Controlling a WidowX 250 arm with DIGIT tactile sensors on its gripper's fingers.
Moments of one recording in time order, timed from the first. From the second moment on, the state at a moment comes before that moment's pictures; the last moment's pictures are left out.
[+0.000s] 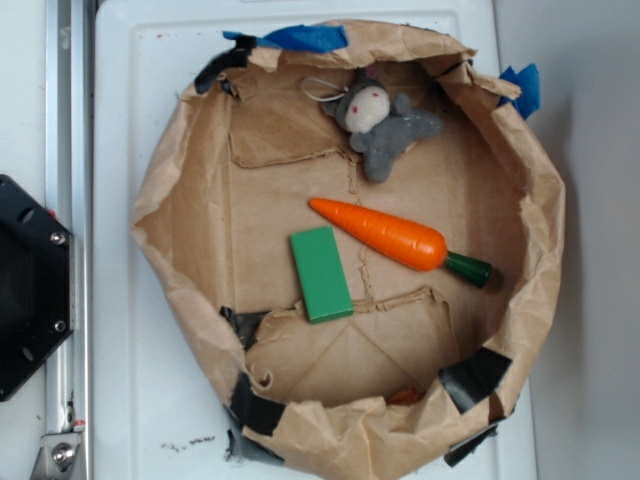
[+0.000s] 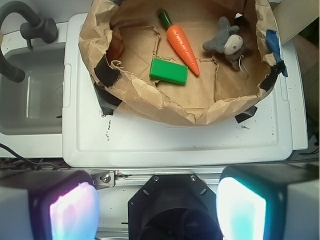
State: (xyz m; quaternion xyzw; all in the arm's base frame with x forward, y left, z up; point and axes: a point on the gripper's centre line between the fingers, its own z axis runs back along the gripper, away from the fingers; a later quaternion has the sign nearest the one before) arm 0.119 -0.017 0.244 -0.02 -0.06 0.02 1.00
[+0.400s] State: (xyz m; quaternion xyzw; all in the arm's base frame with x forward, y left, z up) arm 0.119 -0.016 0.242 -0.02 -0.06 0.02 1.00
